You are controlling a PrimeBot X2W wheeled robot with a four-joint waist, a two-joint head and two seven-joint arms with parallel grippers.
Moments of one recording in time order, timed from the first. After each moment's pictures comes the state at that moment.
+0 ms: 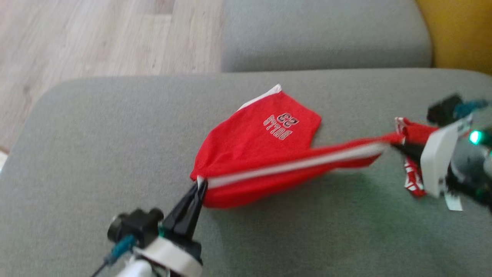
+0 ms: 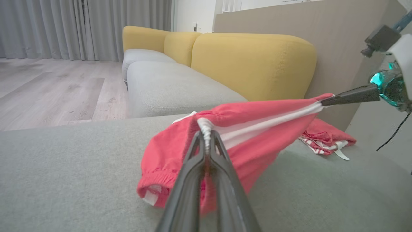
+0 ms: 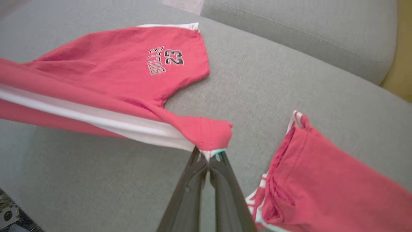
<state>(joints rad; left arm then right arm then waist) -0.18 0.36 -0.73 0.15 -0.60 0.03 -0.21 -0.60 -0.78 0.86 0.32 0.93 0.12 0.48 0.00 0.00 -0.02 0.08</state>
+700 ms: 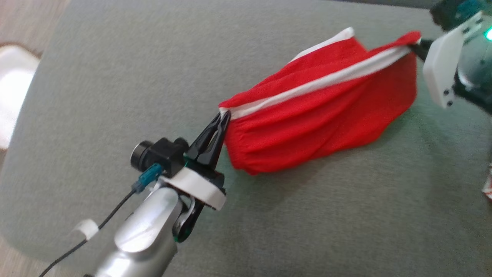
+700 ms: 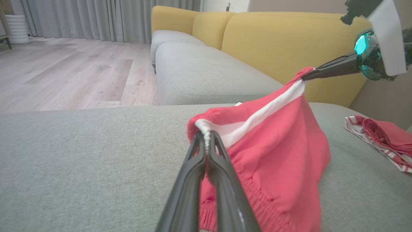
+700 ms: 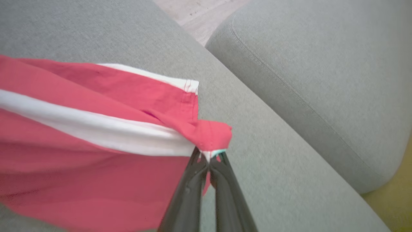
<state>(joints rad) -0.52 0.17 -0.71 0.45 -0.53 -0.06 -0.25 -1.07 -0.71 1.05 0.51 0.75 0.12 0.50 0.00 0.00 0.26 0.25</state>
